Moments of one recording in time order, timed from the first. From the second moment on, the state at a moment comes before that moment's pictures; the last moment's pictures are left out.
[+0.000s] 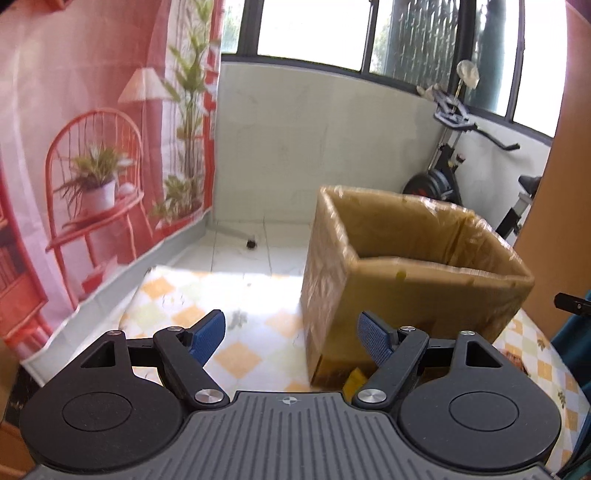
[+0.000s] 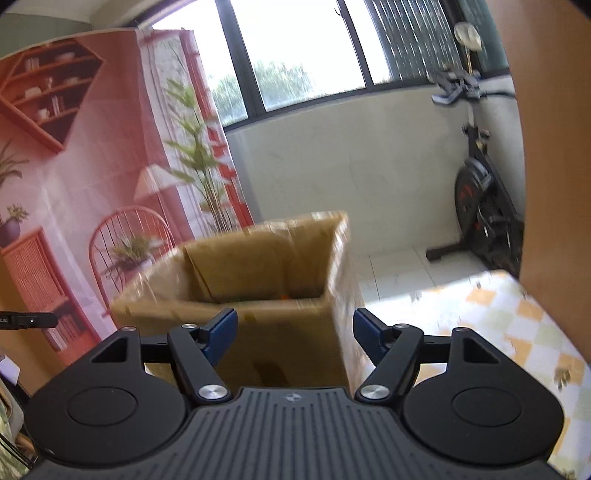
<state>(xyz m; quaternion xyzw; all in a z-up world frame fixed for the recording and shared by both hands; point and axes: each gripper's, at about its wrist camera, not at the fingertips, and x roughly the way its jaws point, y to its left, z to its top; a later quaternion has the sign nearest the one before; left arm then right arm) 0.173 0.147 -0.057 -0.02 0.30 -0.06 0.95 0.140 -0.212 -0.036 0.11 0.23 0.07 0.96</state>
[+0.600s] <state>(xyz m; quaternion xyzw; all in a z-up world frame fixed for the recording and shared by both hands) 0.170 0.140 -0.141 -0.13 0.34 -0.04 0.93 0.144 -0.252 -0.118 0.10 0.33 -0.02 0.94</state>
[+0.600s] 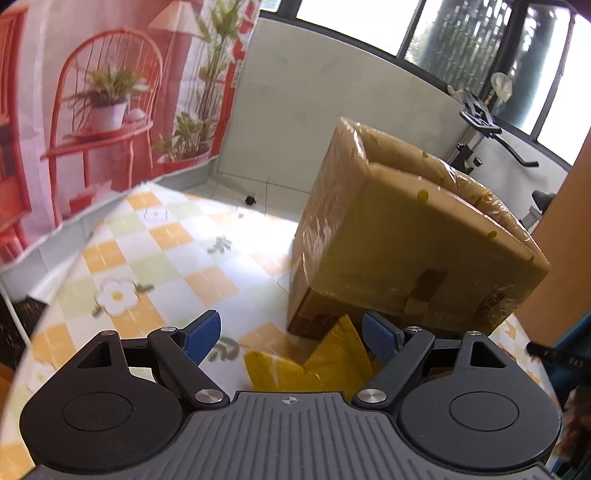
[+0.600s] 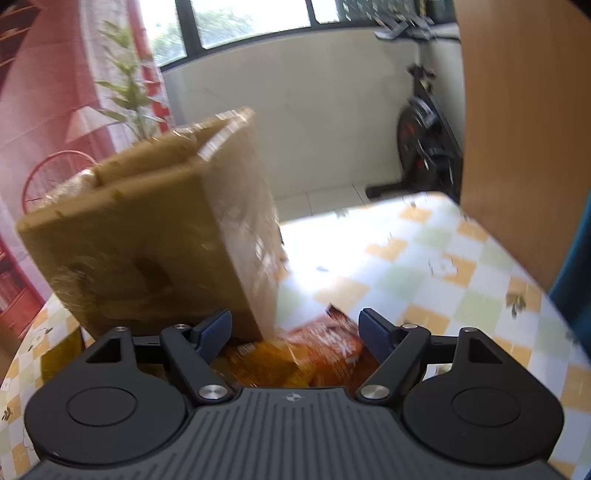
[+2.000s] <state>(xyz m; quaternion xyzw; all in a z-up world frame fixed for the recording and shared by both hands) 0.206 0.086 -0.210 -0.13 0.43 -0.05 0.89 0.156 -0.262 -0.187 0.19 0.37 -0.05 0.91</state>
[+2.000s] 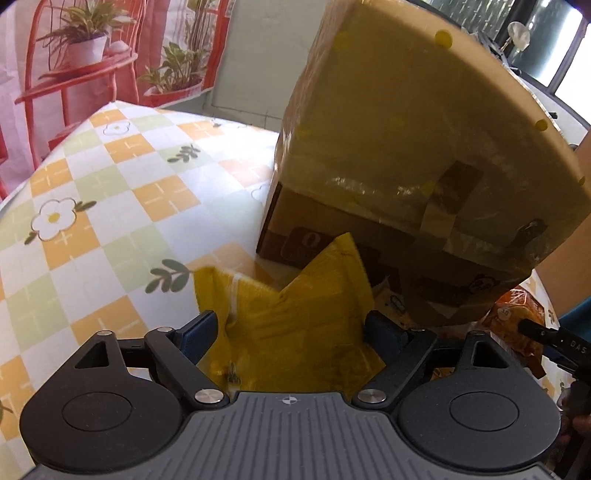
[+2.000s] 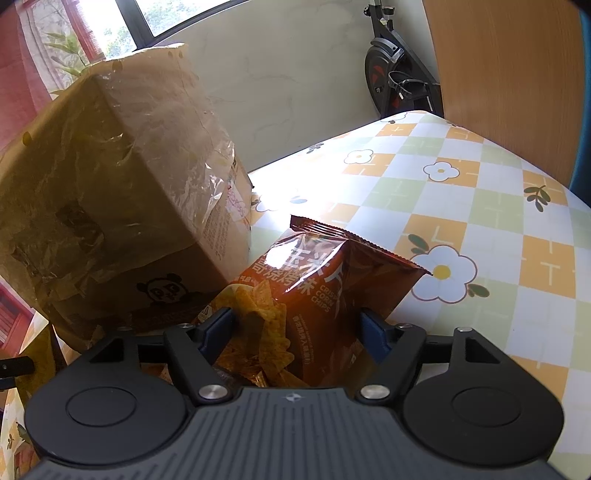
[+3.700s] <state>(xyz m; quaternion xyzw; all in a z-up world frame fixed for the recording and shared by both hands) 0.165 0.108 -0.181 -0.14 0.35 -0.02 0.93 0.141 -0.279 -0.153 0.25 0.28 -0.07 0.93</state>
